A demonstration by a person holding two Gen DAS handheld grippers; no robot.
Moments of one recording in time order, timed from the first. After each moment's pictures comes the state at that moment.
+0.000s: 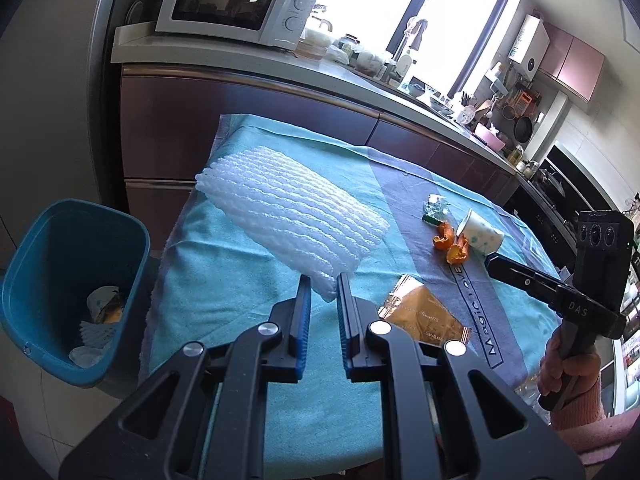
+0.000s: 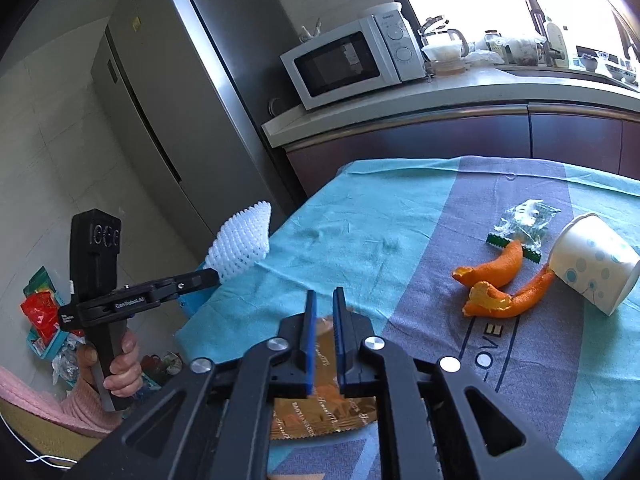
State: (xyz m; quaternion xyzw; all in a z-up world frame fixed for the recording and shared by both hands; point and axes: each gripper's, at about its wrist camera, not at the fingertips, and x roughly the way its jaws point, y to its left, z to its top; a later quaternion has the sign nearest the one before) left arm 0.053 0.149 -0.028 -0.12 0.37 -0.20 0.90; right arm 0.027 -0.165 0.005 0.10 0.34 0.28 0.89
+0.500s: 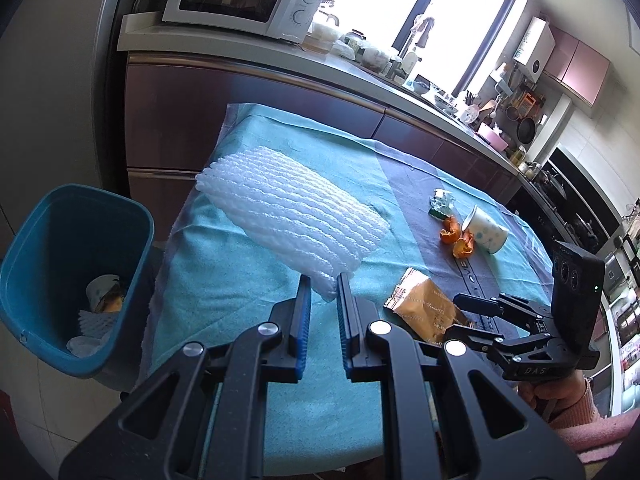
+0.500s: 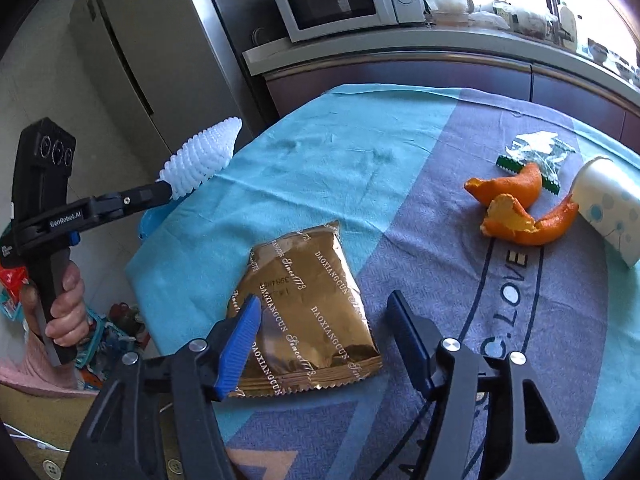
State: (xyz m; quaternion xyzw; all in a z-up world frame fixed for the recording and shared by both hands) left arm 0.055 0.155 -0.036 -0.13 0.38 -0.20 0.89; right arm 0.027 -0.128 -0.048 -0.01 0.42 0.25 0.87
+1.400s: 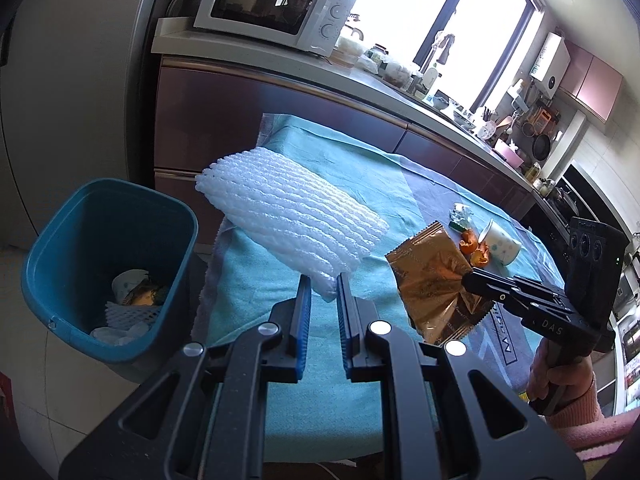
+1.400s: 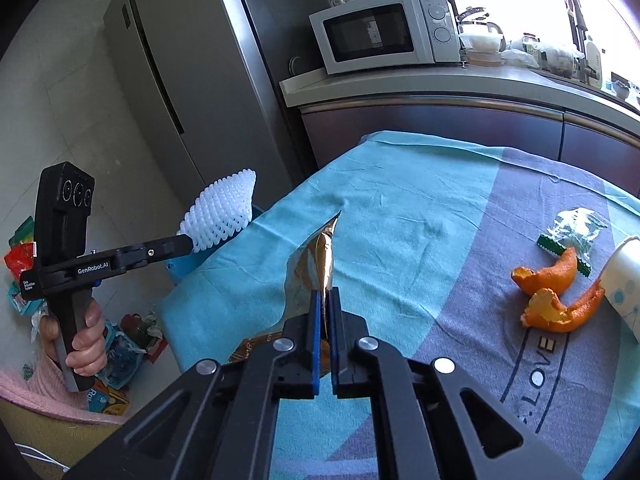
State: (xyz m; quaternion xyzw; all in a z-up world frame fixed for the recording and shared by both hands) left arm 0.035 0.188 -0.033 -0.14 0.37 -0.16 0.91; right arm 0.044 -0.105 -0.011 0.03 0.37 0.31 0.88
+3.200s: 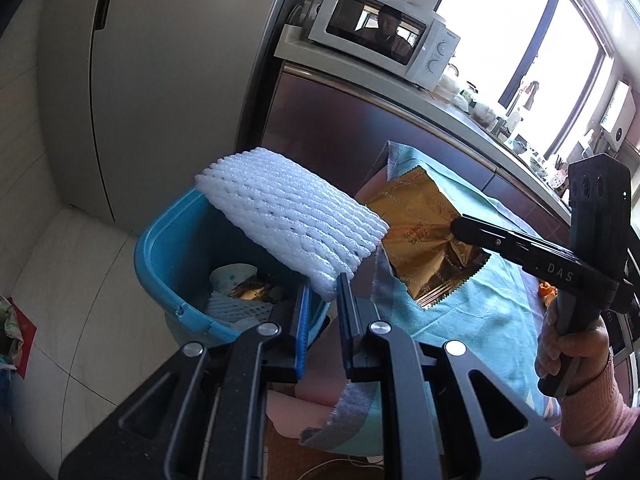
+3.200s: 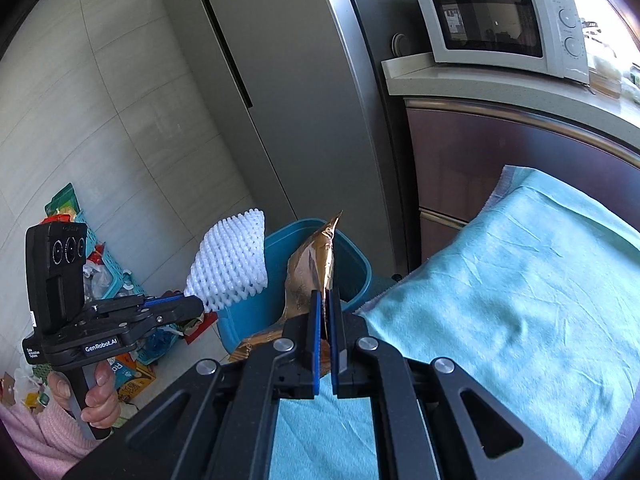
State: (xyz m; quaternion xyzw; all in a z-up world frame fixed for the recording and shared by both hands) left arm 0.014 0.300 -0.044 -0.18 0.36 -0.01 0.91; right arm 0.129 0.057 -0.006 -0.01 0.37 0.43 0.82
